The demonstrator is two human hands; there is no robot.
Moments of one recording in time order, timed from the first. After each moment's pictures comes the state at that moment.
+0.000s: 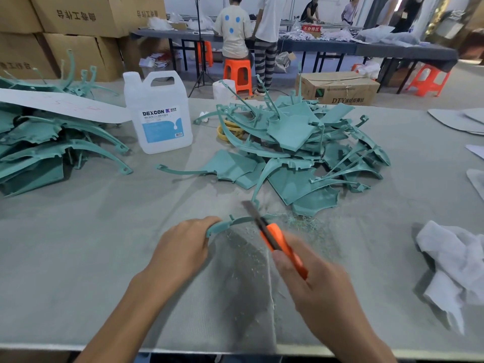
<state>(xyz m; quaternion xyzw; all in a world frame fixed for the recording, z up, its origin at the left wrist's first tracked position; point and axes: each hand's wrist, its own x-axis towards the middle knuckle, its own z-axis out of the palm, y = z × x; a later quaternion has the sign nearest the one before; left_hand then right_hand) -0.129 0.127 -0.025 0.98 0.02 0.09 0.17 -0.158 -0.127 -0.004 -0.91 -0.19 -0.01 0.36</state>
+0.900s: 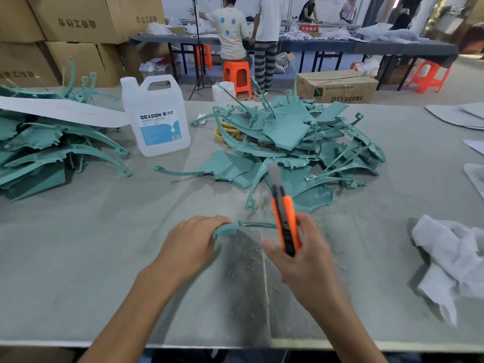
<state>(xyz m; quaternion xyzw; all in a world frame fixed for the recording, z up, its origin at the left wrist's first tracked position) -0.129 0.110 -0.015 0.98 -0.03 0.08 0.19 -0.133 -0.117 -0.014 -0.84 -0.13 -0.05 0.52</state>
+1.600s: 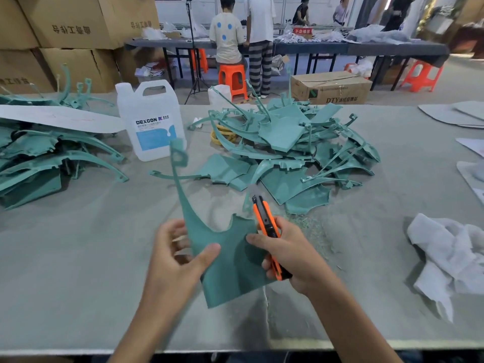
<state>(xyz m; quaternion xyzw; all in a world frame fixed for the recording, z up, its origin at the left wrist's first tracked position) -0.181 0.095 -0.023 0.72 0.12 0.20 0.65 -0.099 -0.098 -0.006 -0.71 0.00 0.23 0.67</state>
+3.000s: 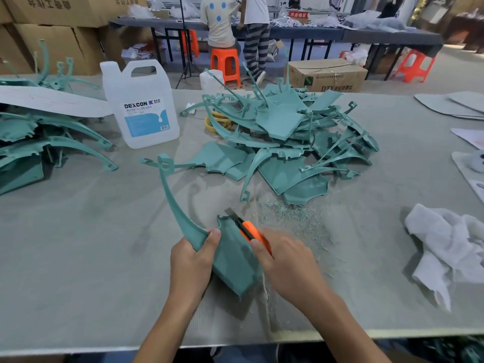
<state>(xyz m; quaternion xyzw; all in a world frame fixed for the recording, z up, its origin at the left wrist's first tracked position) -0.137 0.086 -0.098 0.69 0.17 0.18 0.68 -0.121 -0.099 -0.026 -0.95 -0.14 0.07 0.26</state>
